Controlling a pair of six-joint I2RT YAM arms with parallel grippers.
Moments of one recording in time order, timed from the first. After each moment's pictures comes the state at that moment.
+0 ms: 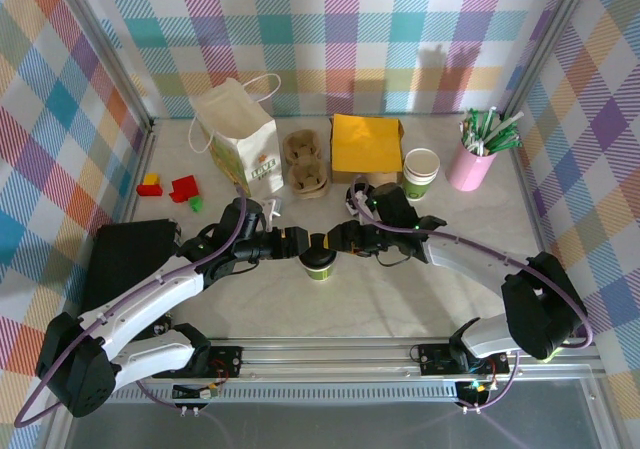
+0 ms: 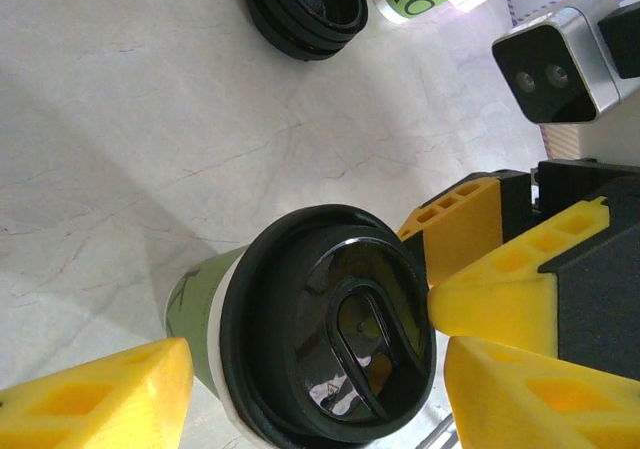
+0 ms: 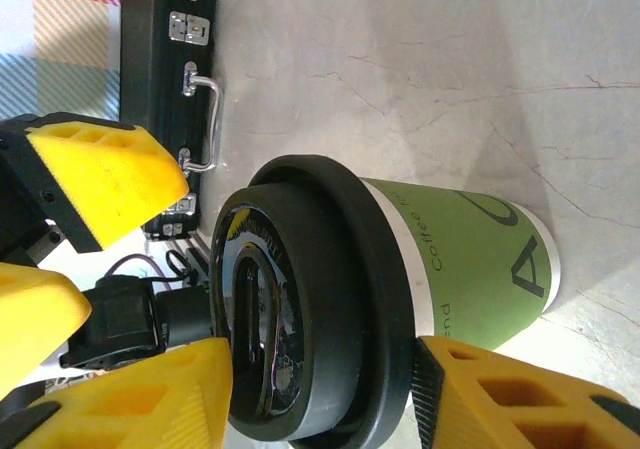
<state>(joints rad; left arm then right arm) -0.63 1.07 0.72 -0.32 0.28 -0.67 0.65 1.40 0.81 -0.19 -0.64 0.72</state>
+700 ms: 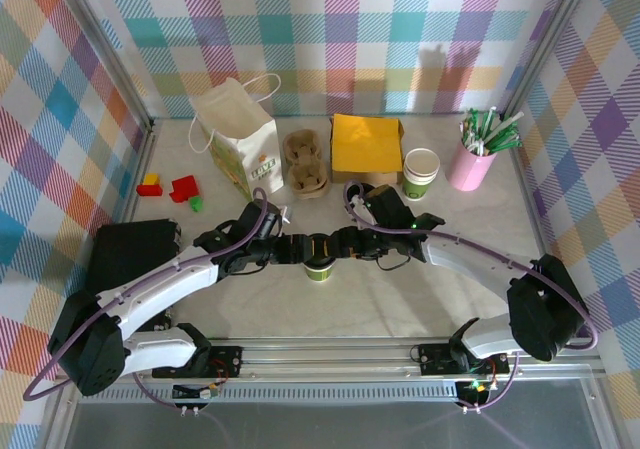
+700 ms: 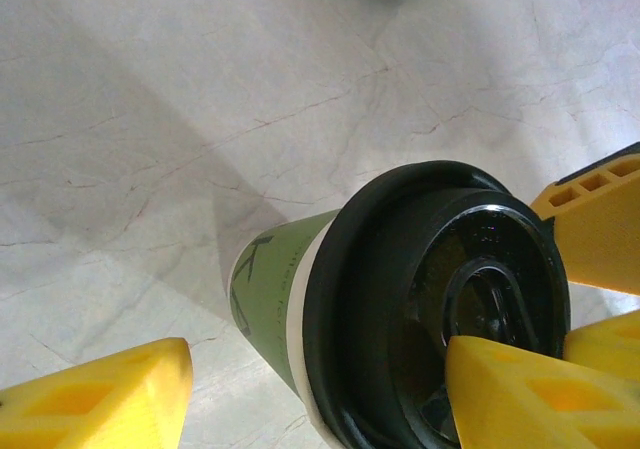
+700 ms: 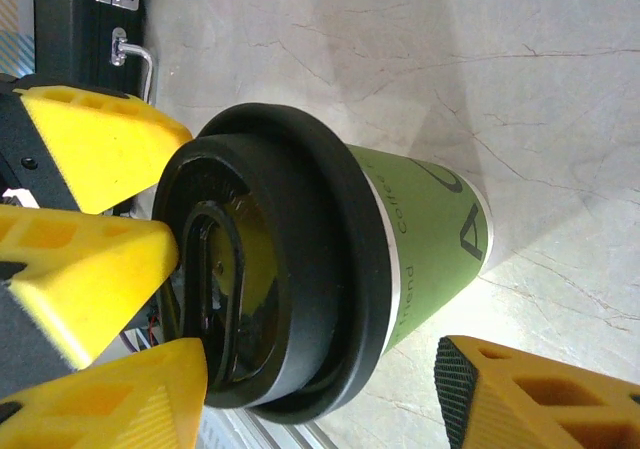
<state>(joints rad) -0.69 1.19 0.78 -0.44 0.16 -0.63 0.70 1.38 0.87 -0.37 -0.53 0.63</state>
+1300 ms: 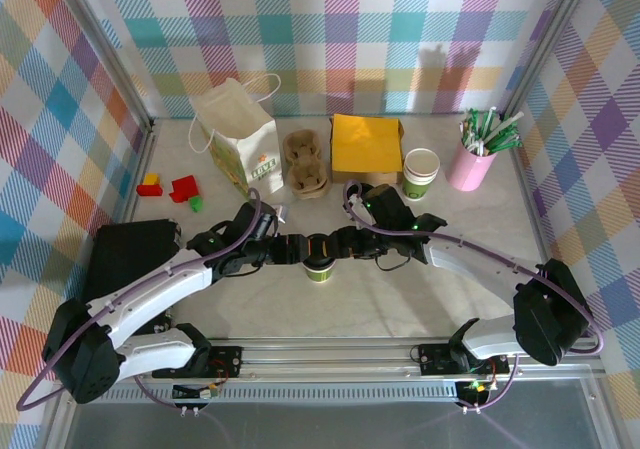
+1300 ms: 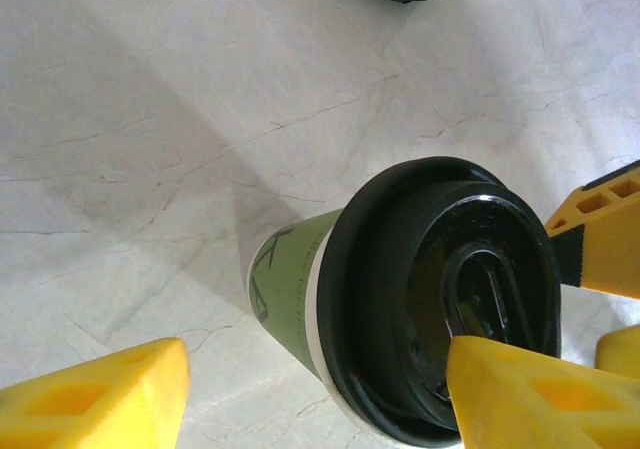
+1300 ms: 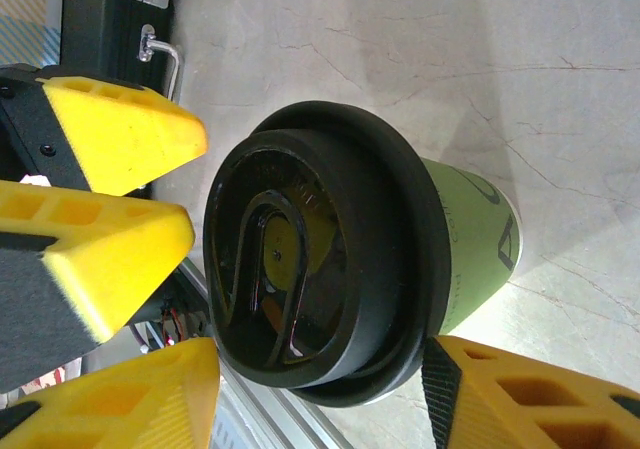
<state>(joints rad) -0.69 1.13 0.79 -0.49 0.14 -0.63 0.72 1.35 0.88 -0.37 -0.53 0.62</state>
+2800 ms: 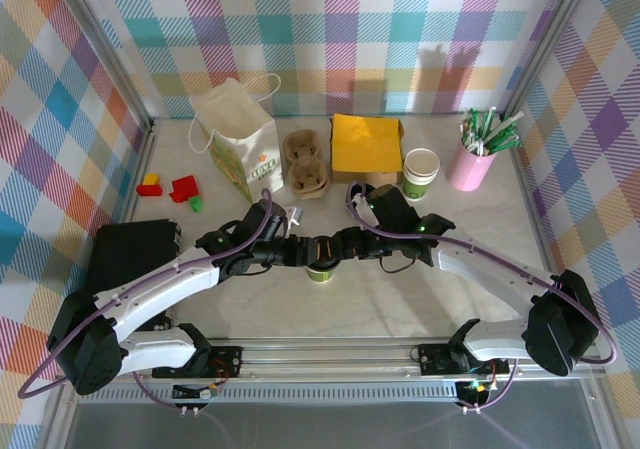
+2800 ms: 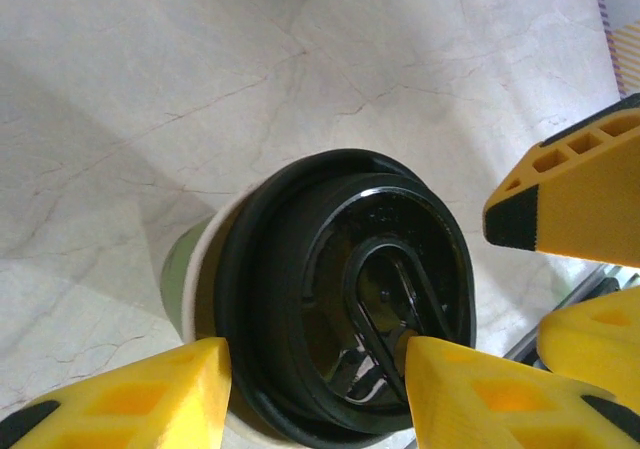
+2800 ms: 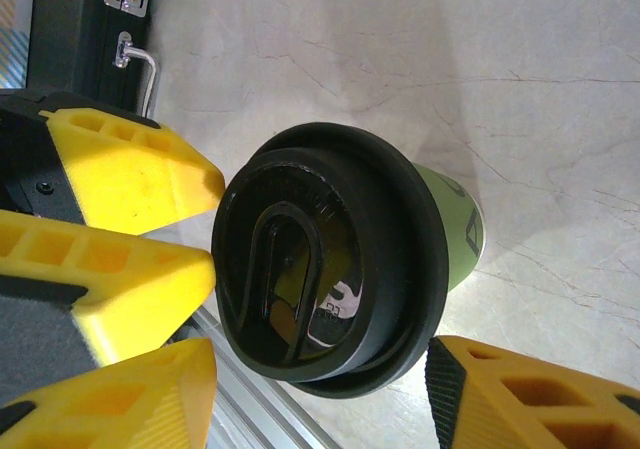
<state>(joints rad) -0.75 1.18 0.81 -0.43 0.21 -0.63 0.74 1.29 0.91 -0.47 -0.43 0.59</state>
